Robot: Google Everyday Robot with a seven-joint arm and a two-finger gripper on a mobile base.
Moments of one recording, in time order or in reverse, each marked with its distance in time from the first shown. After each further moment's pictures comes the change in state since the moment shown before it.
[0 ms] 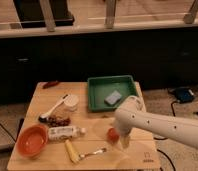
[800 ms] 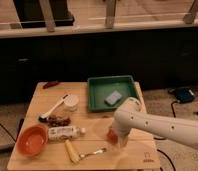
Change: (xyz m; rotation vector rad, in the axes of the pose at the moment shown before) arm -0.005 0.000 0.015 -0.011 -0.024 -0.032
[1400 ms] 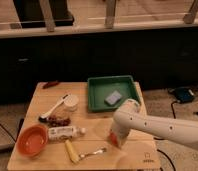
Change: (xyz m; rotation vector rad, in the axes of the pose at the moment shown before) arm -0.003 0.001 0.009 -0.009 -0.001 -0.034
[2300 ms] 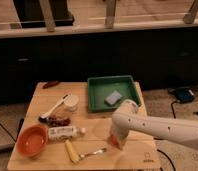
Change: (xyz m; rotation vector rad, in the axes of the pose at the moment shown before) arm 0.000 0.003 -0.001 -0.013 0.029 -0.050
